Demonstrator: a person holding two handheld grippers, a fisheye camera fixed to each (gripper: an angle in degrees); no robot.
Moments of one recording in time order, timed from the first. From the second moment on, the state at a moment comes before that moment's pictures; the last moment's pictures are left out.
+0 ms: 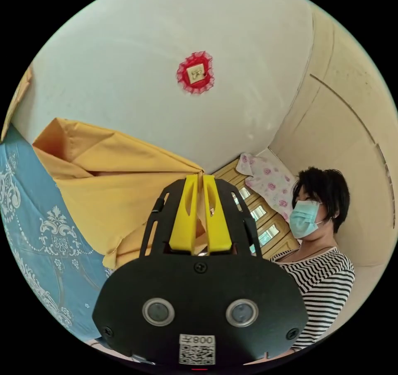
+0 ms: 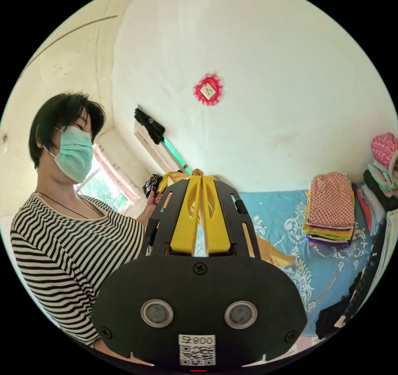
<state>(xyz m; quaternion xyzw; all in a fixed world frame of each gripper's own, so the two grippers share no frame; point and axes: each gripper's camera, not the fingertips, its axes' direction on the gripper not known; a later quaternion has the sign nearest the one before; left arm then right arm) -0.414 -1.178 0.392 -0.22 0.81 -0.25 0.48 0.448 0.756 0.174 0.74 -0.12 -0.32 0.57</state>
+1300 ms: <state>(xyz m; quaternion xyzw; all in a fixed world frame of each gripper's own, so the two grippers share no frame) -0.483 -0.966 0.442 -0.30 0.66 -0.12 0.68 0.088 0.478 0.007 0.64 0.06 -0.24 0.73</state>
